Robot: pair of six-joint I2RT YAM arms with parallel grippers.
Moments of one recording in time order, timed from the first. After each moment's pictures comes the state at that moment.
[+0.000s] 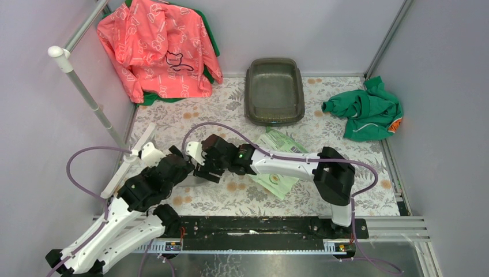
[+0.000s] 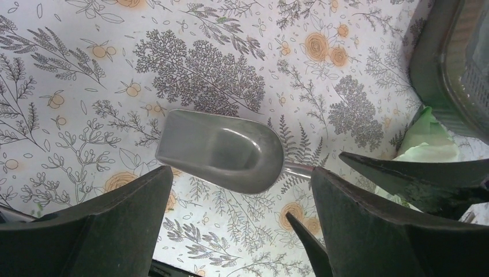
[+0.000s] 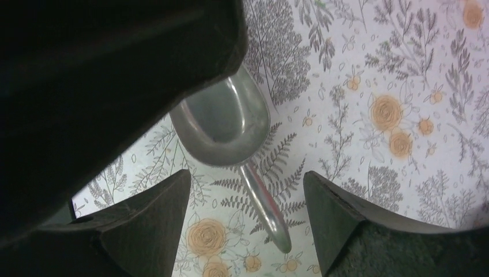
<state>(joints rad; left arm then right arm) -0.72 0.58 0.73 -1.06 -0.64 -1.19 1.18 1.90 1.46 -0.31 -0.01 -0.27</state>
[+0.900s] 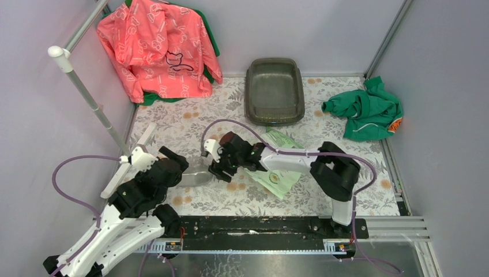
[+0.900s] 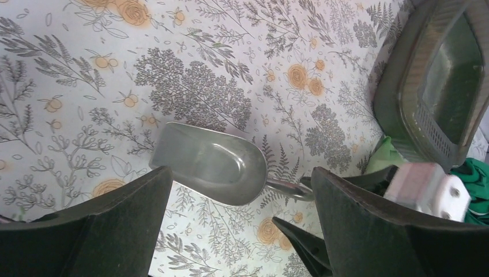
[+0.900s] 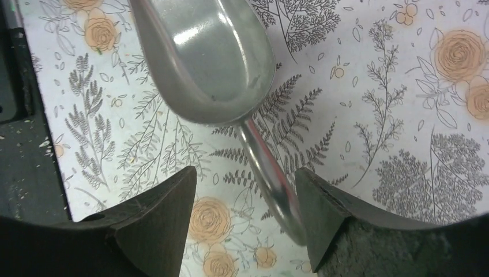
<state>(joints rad) -0.73 0.48 0.74 -1.11 -0.74 -1.30 1.07 1.92 1.28 -0.15 -0.25 -0.21</state>
